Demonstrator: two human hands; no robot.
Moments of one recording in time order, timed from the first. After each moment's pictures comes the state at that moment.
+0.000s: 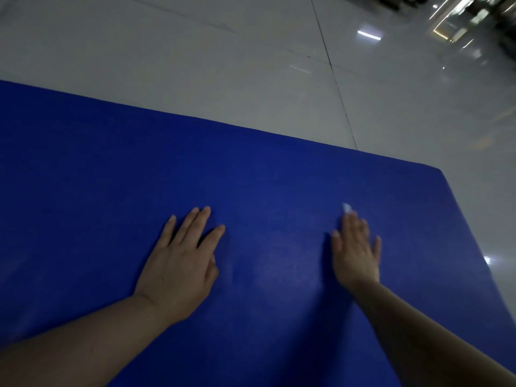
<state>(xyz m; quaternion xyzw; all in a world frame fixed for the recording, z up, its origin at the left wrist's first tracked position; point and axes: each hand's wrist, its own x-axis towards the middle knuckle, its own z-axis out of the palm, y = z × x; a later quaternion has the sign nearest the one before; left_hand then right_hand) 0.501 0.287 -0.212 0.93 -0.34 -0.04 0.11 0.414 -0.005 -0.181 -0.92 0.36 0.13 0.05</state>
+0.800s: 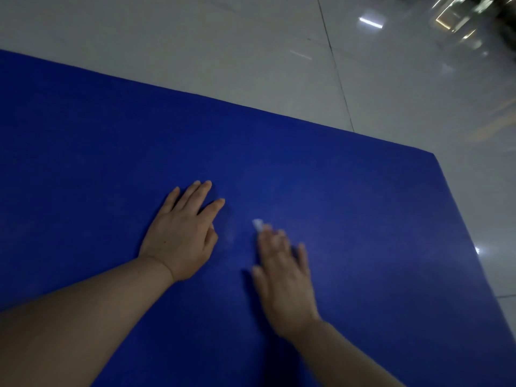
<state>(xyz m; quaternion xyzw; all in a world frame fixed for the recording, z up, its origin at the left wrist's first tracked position) 0.502 0.288 -0.205 0.93 -0.34 -0.06 0.13 0.360 0.124 -0.192 -0.99 0.09 0.04 0.07</state>
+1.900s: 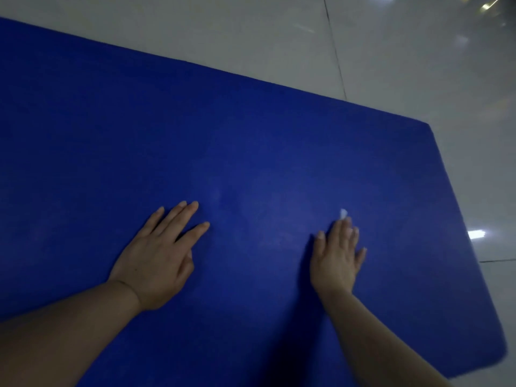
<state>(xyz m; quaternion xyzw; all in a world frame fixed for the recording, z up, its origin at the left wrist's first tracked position) 0.411 0.331 -0.203 0.91 -0.40 -0.08 0.11 0.295 0.050 -0.191 -0.90 0.43 0.05 0.07</state>
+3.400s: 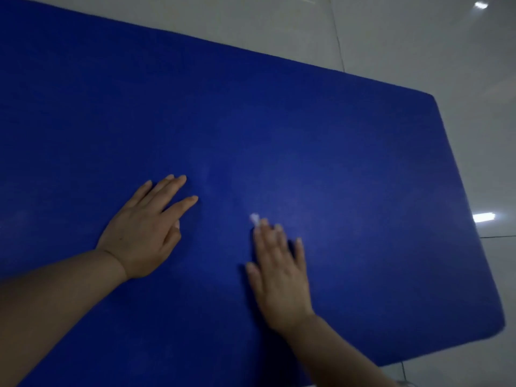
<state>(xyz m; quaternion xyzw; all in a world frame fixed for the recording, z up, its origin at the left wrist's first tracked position) 0.412 0.332 -0.204 0.91 -0.40 -0.07 0.12 0.249 0.125 -0.194 -0.99 0.09 0.05 0.05</state>
